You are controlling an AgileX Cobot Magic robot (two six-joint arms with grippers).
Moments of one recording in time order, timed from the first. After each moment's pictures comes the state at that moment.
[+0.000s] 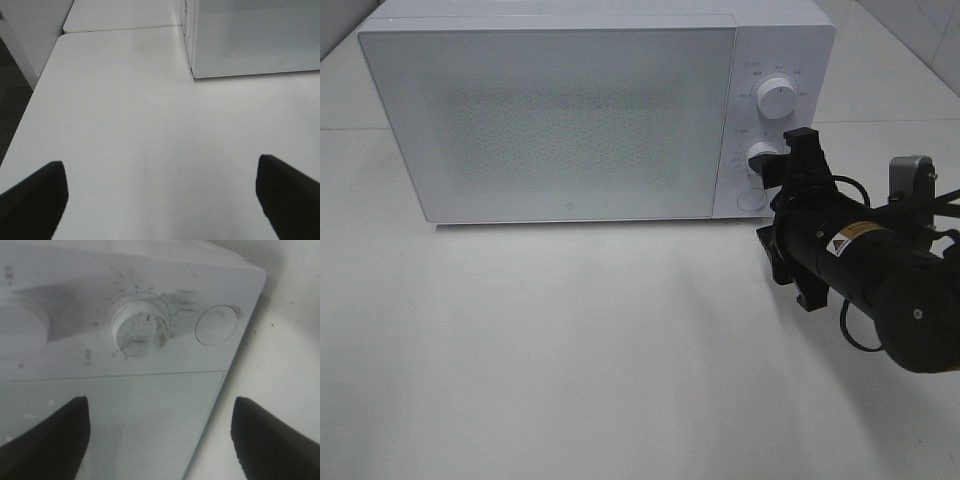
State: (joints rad) left arm 0.07 0.00 -0.50 -0.10 1.05 0.15; right arm 0.55 1.82 -0.46 0.40 -1.05 1.31
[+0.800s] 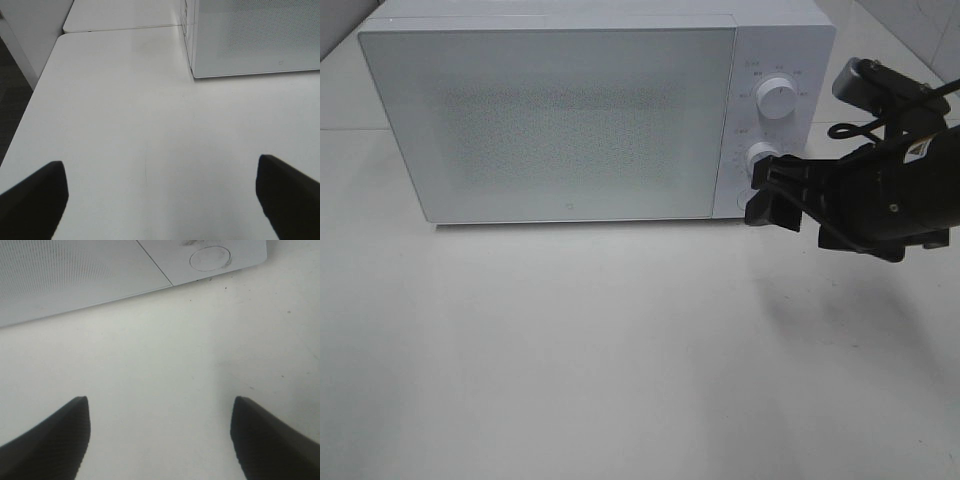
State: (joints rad) left arm 0.07 0.00 -0.50 -0.10 1.05 0.15; right arm 0.38 1.40 -0.65 0.35 0.14 0.18
